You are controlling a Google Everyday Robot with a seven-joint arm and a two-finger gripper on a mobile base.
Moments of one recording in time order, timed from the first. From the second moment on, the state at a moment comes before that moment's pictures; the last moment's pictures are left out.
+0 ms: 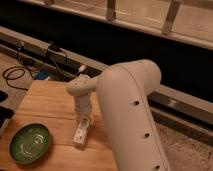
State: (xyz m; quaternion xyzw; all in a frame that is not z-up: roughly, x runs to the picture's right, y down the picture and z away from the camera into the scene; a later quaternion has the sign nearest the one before) arm -0.115 0.199 0.835 -0.31 0.34 0.65 0.60
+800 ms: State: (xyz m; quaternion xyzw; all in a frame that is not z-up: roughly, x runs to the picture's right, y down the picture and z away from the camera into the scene) arm -0.145 0.144 0.764 -0.30 0.26 0.64 0.65
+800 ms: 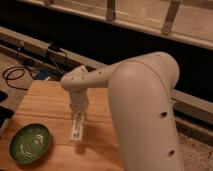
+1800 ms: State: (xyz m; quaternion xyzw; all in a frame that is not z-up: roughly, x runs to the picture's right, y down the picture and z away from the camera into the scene) arm -0.268 0.154 0.734 -0.31 0.22 0.61 0.69
